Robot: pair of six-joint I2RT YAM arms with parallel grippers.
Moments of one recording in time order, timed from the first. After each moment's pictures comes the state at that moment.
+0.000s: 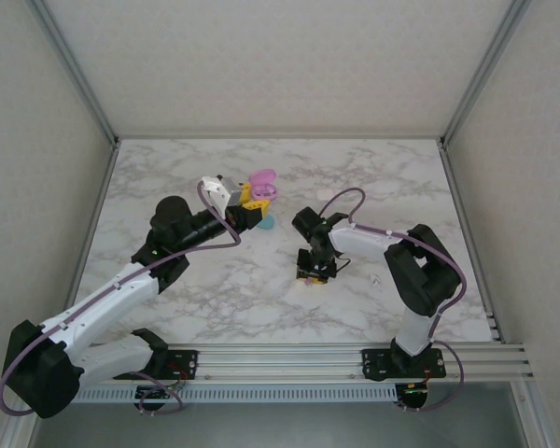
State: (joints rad) left arm -0.60 1.07 0.74 0.37 0.46 -0.06; right arm 0.73 1.78 1.08 -0.78 -0.21 0.80
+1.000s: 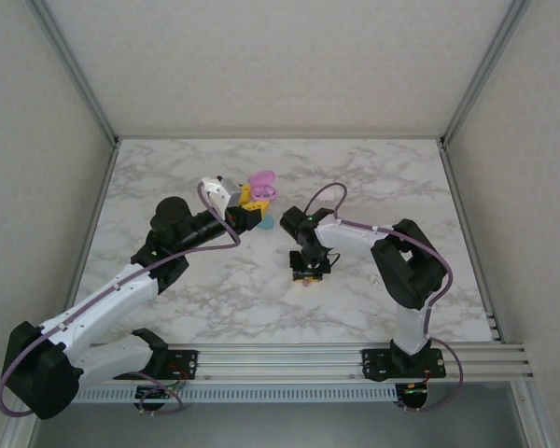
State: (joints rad) left arm -0.60 1.06 0.74 0.36 0.45 -0.06; right arm 0.78 1.88 1.21 -0.90 -0.15 0.67
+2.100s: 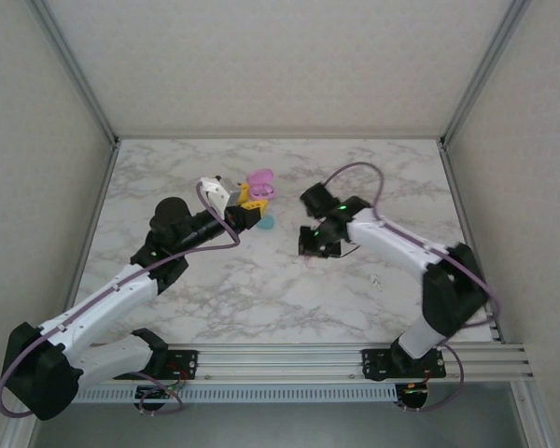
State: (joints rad) left arm -0.60 1.06 0.73 0.36 0.43 -0.05; right arm 0.67 1.55 1.21 -0.86 -0.19 0.66
